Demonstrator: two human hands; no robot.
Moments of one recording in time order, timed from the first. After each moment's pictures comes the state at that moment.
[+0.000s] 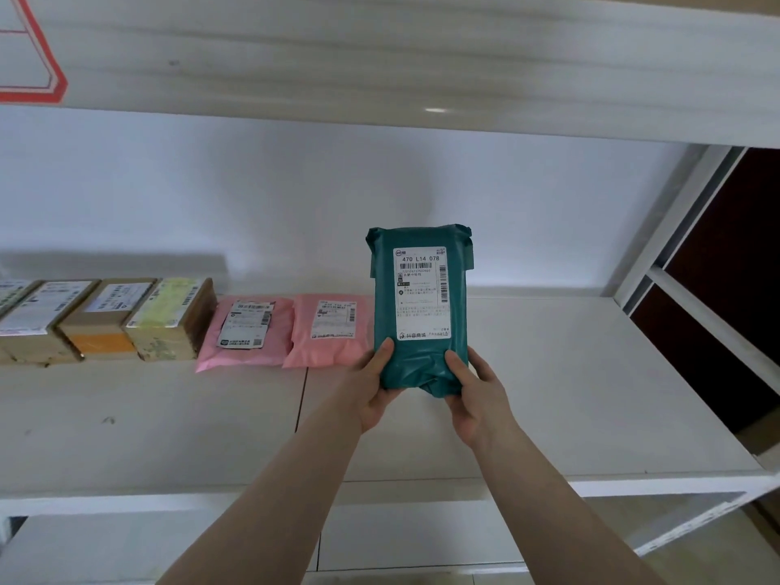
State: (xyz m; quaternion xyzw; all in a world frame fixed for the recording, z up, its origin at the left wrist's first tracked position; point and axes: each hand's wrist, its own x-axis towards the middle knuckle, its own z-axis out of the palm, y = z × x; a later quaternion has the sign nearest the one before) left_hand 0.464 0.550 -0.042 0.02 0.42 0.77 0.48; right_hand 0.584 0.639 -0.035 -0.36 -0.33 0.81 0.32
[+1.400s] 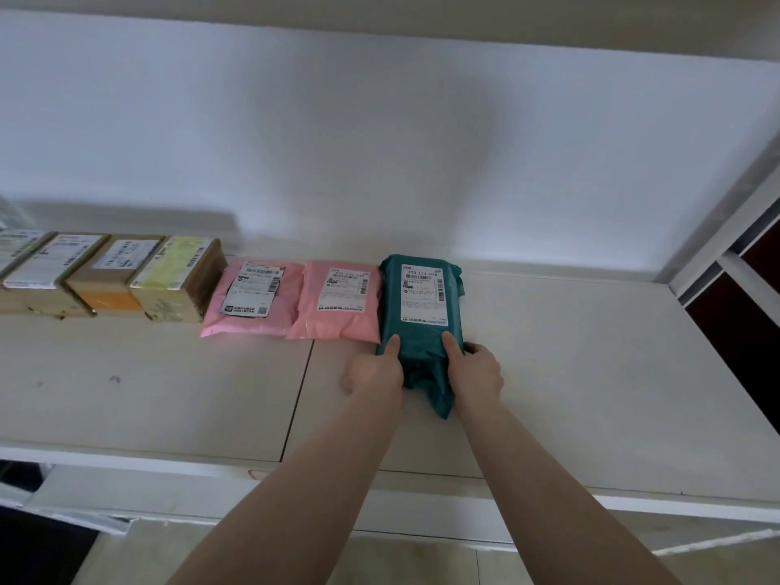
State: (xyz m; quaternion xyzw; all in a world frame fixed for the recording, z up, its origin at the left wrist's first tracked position) left_hand 0.455 0.594 -0.105 -0.14 0.79 0.54 0.25; right_hand 0.533 0.688 -0.101 -0.56 -0.69 0.44 0.15
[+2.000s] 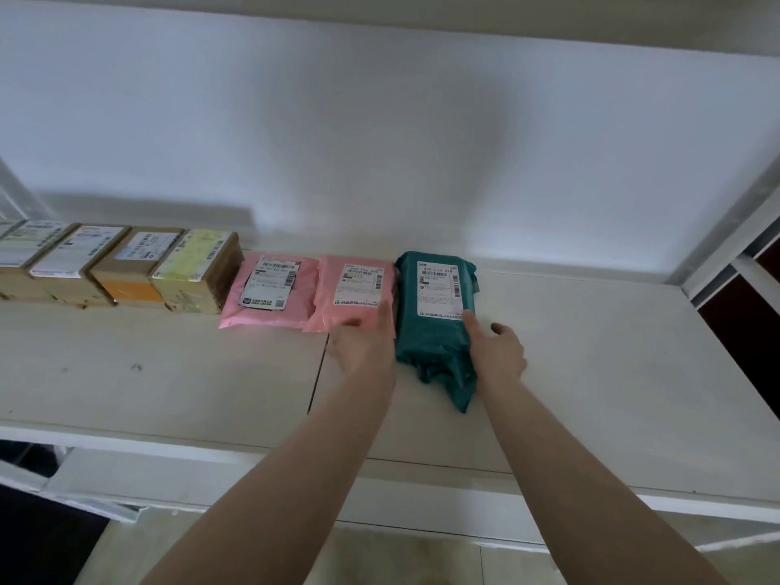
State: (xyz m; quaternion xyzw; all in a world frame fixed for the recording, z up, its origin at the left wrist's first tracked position) left_hand 0.437 0.566 -0.065 -0.14 0.74 0.64 0.15; right_hand 0.527 0.701 -0.085 -0.57 -0.66 0.45 0.20
